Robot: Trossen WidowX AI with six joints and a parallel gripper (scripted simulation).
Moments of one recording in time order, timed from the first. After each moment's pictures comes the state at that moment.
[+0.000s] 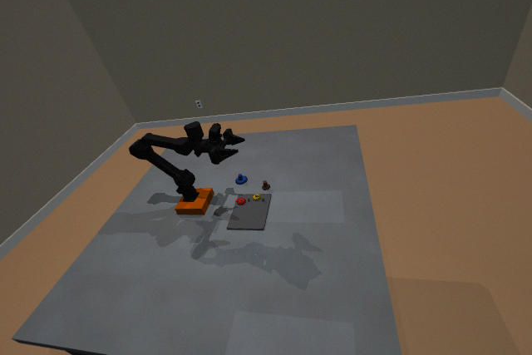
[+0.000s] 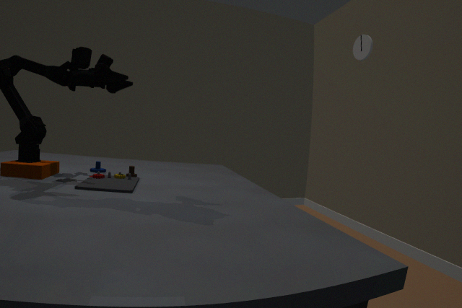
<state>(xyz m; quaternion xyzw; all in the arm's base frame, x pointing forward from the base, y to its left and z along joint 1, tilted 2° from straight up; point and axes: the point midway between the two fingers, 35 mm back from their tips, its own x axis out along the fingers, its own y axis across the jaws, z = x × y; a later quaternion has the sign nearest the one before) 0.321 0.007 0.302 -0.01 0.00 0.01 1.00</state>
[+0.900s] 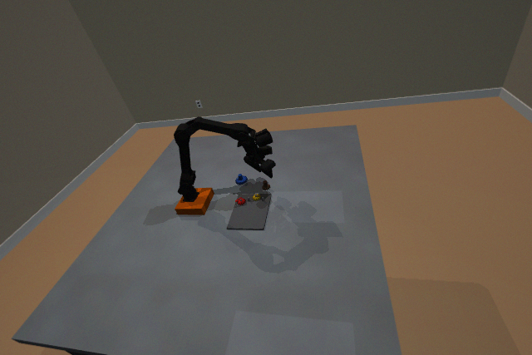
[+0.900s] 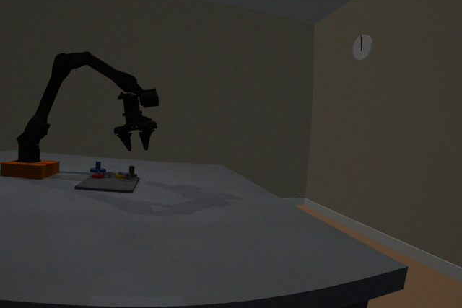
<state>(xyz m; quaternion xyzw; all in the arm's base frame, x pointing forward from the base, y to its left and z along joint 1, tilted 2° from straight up) 0.376 0.112 0.099 -0.32 0.54 0.30 0.71</state>
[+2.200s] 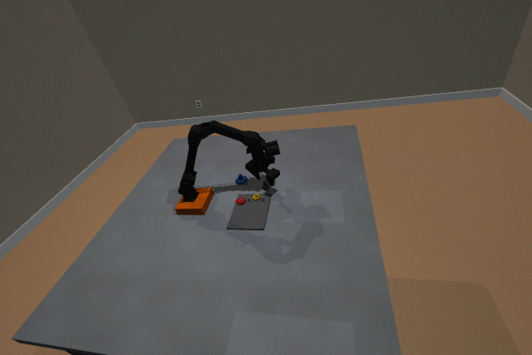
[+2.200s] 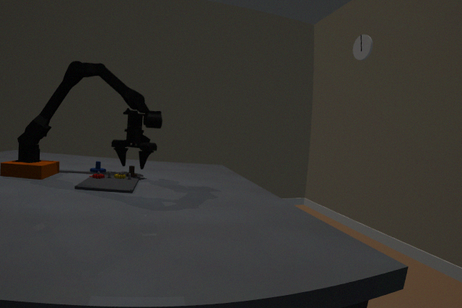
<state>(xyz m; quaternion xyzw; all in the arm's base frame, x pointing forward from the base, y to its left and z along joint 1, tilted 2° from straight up) 0.362 0.132 0.033 -0.35 0.60 0.37 0.62</state>
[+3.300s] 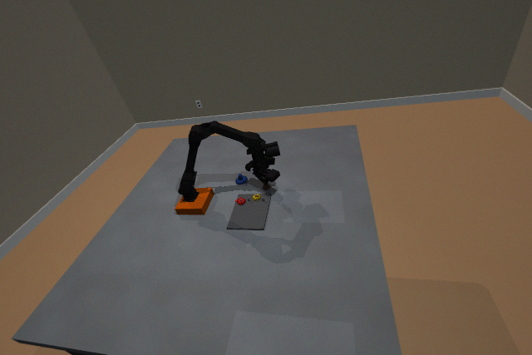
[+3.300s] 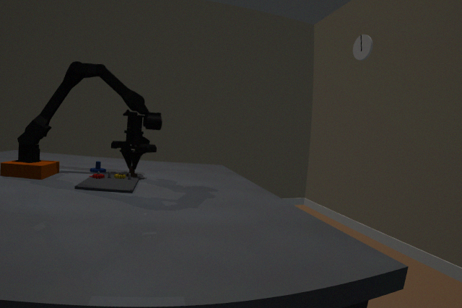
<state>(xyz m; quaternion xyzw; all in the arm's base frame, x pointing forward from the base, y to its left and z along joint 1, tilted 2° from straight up) 0.360 0.132 0.027 -0.35 0.60 0.37 0.62</state>
